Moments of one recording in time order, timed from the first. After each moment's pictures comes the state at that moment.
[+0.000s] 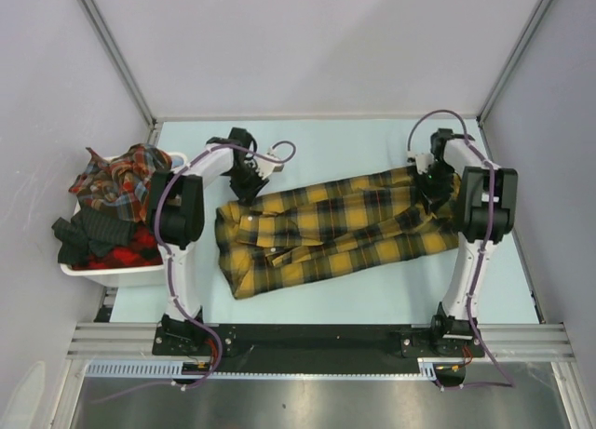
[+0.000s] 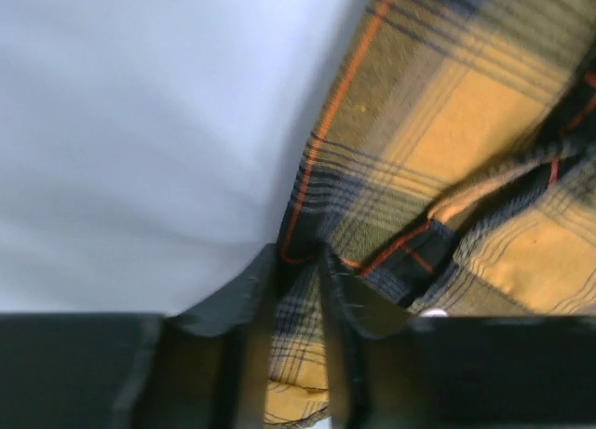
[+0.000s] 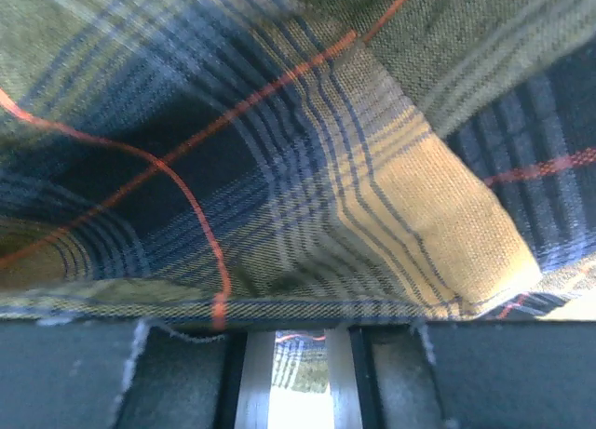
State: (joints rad) left arm -0.24 2.16 1.67 -0.88 0.24 0.71; right arm -0.09 2.11 1.57 -1.00 -0.08 -0.42
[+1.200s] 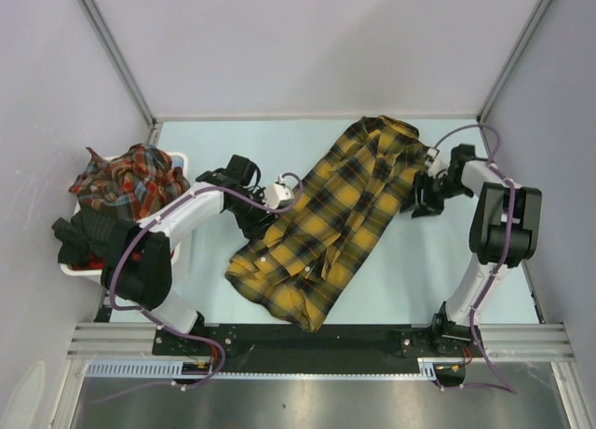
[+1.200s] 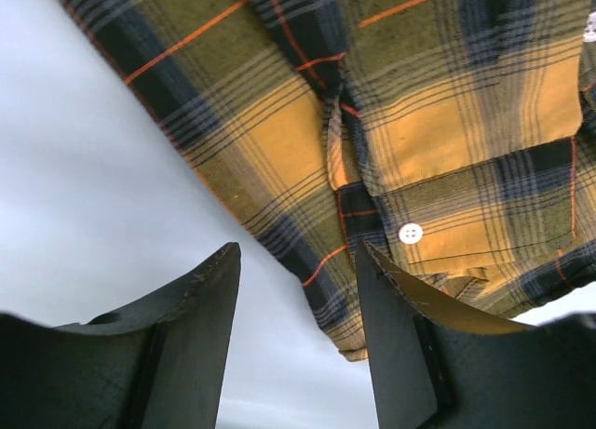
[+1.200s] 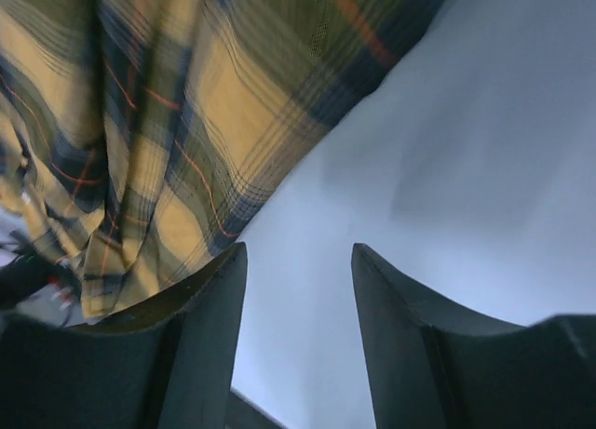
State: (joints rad) left arm -0.39 1.59 1.12 -0.77 0.37 0.73; right arm -0.18 1.89 1.31 -0.75 -0.61 -0.05
